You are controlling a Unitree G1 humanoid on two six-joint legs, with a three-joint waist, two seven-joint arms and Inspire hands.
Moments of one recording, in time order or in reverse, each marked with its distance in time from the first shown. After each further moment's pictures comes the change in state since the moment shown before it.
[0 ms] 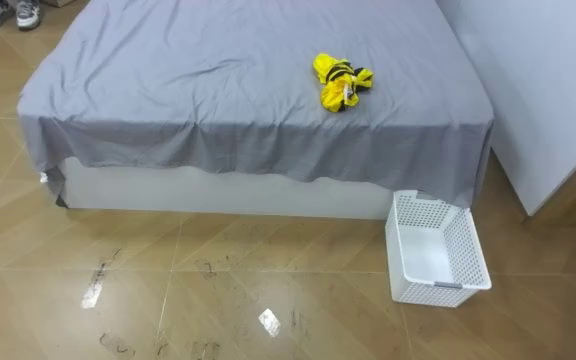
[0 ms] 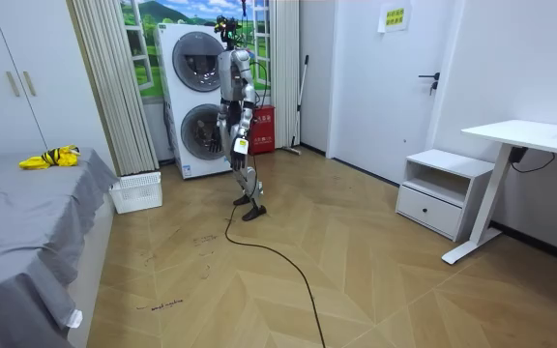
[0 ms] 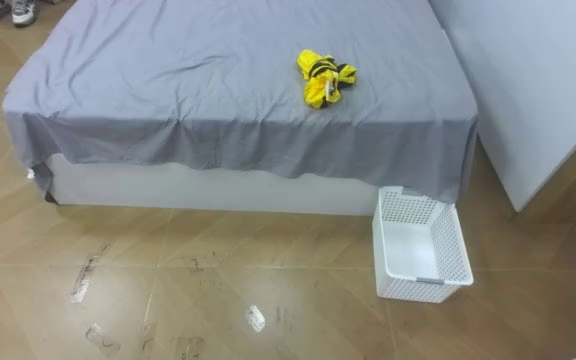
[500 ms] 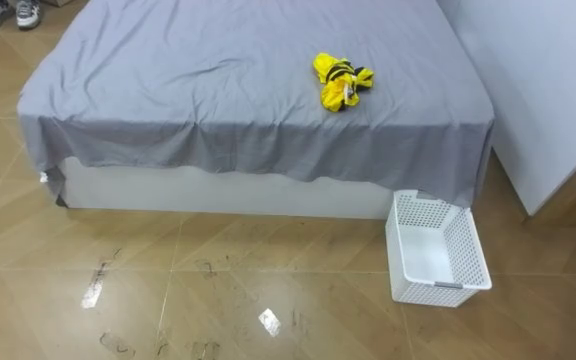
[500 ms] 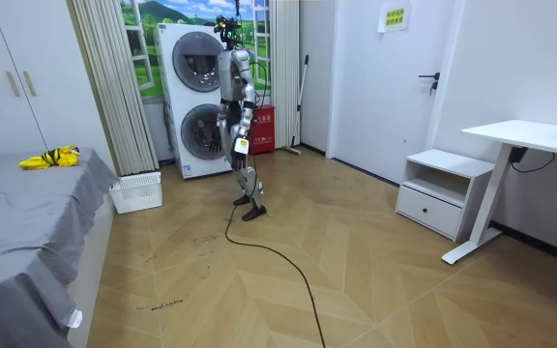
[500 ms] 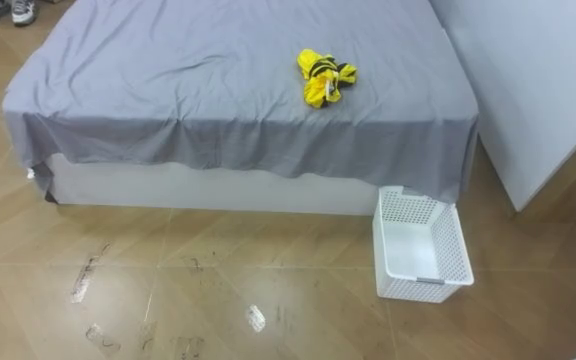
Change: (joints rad) left arm 0.006 0.001 0.002 -0.001 0.002 0.001 0.000; right arm 0.005 0.000 -0.001 -0.004 0.007 0.000 0.002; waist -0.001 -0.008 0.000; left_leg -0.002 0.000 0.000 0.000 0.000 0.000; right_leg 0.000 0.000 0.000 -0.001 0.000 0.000
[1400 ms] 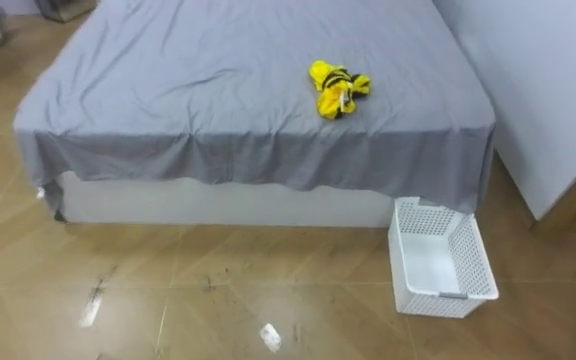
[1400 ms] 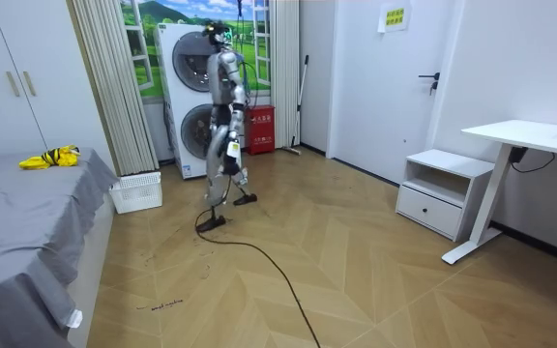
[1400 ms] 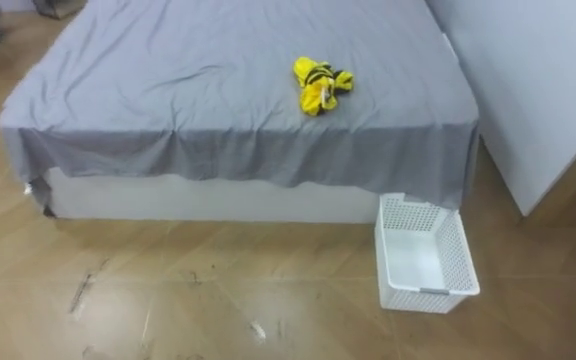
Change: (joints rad) left arm 0.047 0.012 0.033 -0.042 -0.361 -0.037 -0.123; right arm 0.026 -0.027 -0.035 0.002 0.030 0.001 -0.002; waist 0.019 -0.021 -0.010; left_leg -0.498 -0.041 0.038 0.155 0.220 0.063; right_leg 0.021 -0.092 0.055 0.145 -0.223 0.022
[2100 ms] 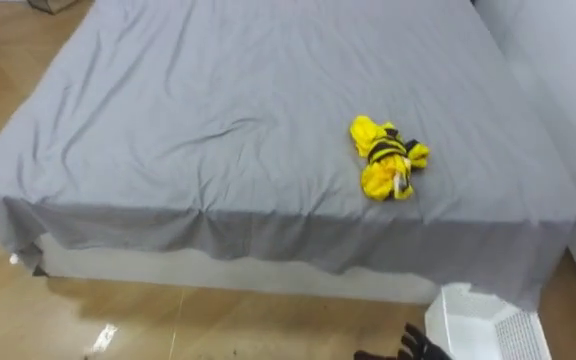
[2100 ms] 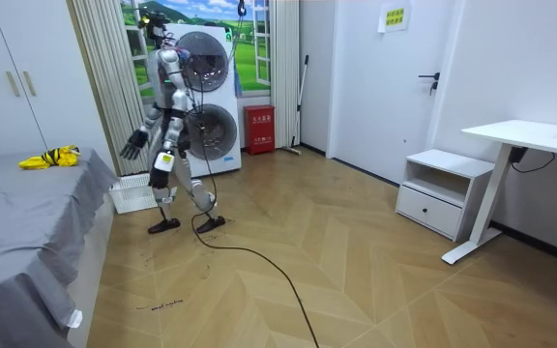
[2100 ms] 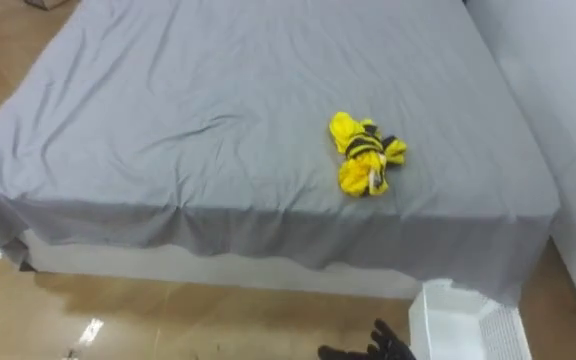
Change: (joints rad) left arm -0.108 -0.007 -0.154 -0.007 0.125 0.015 -0.015; right arm -0.060 0.017 -0.025 -0.333 0.029 -0.068 -0.003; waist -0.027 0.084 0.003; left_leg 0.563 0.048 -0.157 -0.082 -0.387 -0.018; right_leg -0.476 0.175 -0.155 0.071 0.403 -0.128
